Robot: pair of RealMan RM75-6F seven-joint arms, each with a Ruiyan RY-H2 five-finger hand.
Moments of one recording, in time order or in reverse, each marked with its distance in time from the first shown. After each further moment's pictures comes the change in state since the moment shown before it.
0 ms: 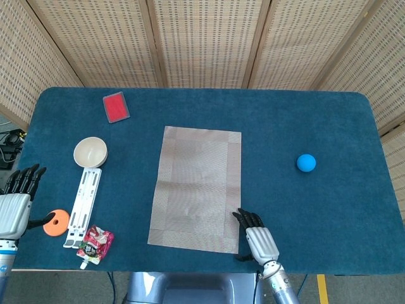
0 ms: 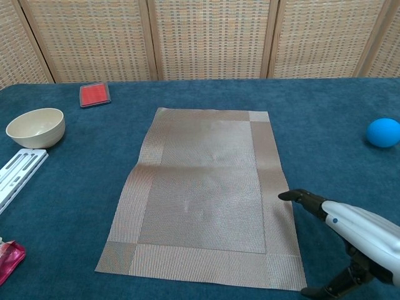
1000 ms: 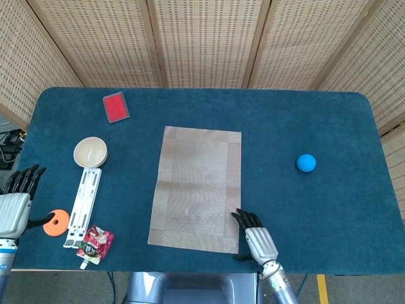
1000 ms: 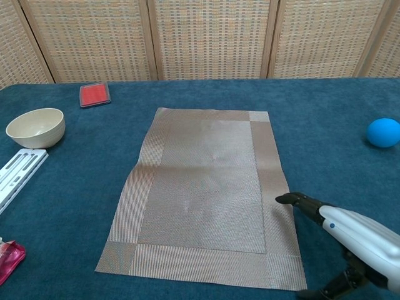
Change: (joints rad) left arm 0.001 0.006 -0.013 -0.006 -0.024 -0.037 -0.003; right arm 0.003 -0.036 -0.013 0.112 -0.065 -0.002 0.113
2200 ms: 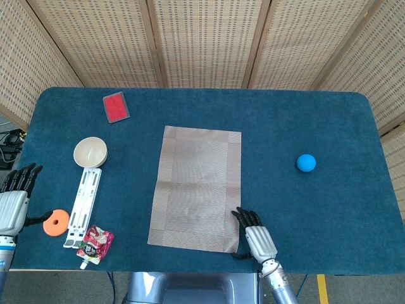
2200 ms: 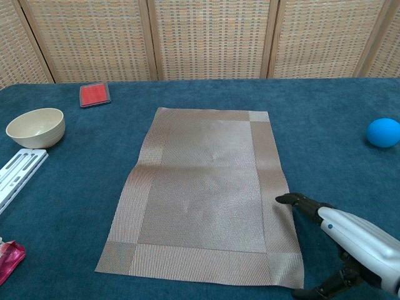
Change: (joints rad) left arm -0.004 0.001 -0.020 0.010 -0.037 -0.025 -0.017; right arm -0.006 -0.055 0.004 0.116 -0.056 0.015 0.106
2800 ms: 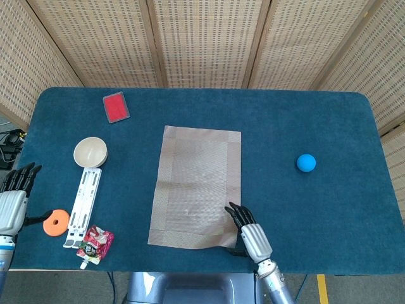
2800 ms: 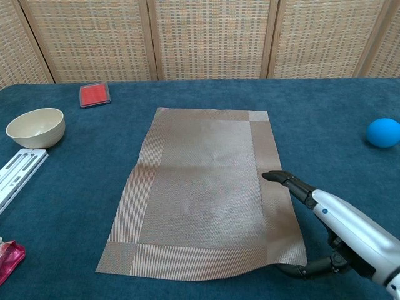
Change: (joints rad) left arm 0.000 0.003 -0.004 0.002 -0.007 -0.008 -0.020; right arm 0.005 -0.068 -0.020 0.127 -0.165 0.118 0.248
